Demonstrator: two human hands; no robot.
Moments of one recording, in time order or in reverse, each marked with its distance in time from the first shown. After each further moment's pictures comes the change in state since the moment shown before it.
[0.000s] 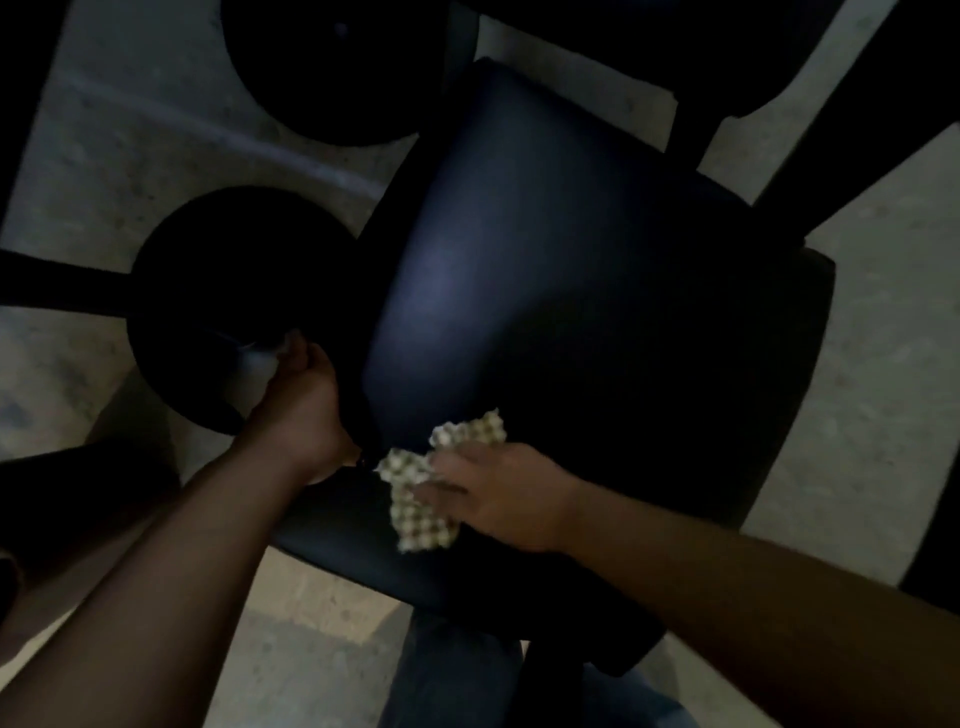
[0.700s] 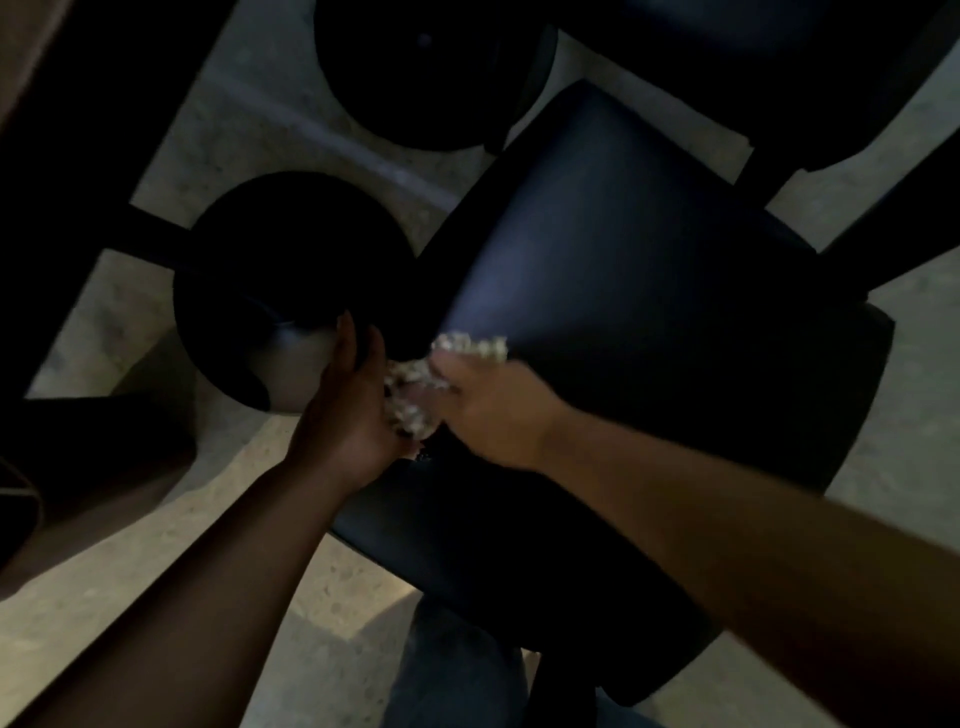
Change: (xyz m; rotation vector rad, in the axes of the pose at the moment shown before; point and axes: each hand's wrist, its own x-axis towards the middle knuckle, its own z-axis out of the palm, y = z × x) left_hand -0.016 -0.026 0.027 -0.200 0.199 0.057; right_hand 0.081 0.000 -0.031 0.135 0.225 -0.027
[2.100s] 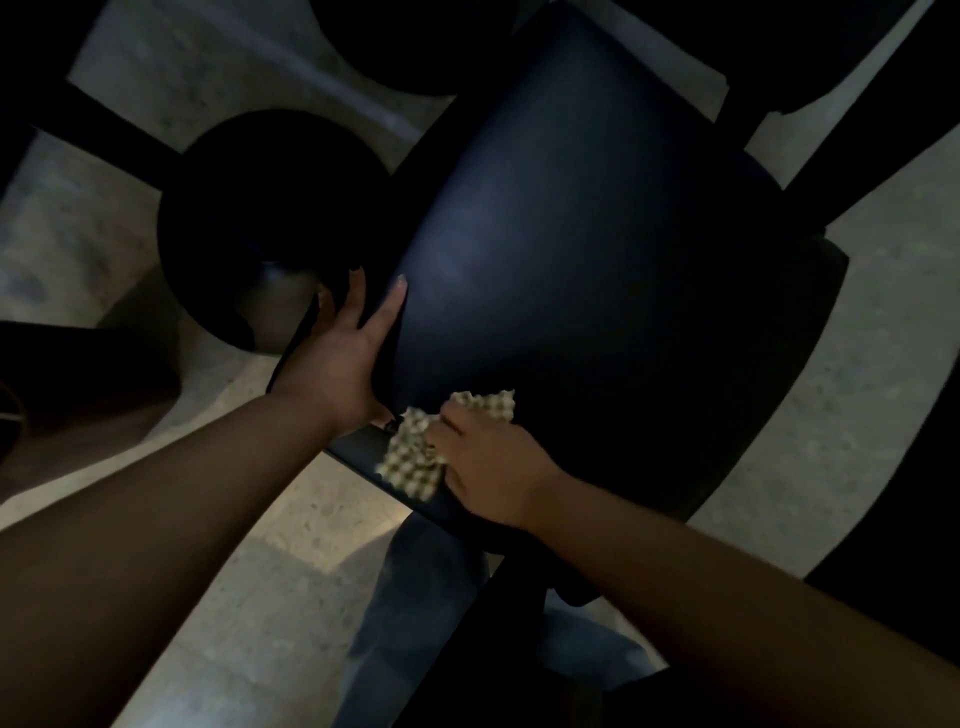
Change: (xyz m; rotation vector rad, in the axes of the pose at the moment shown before) left_hand -0.037 0.002 0.024 0.269 -0.082 0.136; right_hand -0.111 -0.053 0.036 0.021 -0.283 0.127
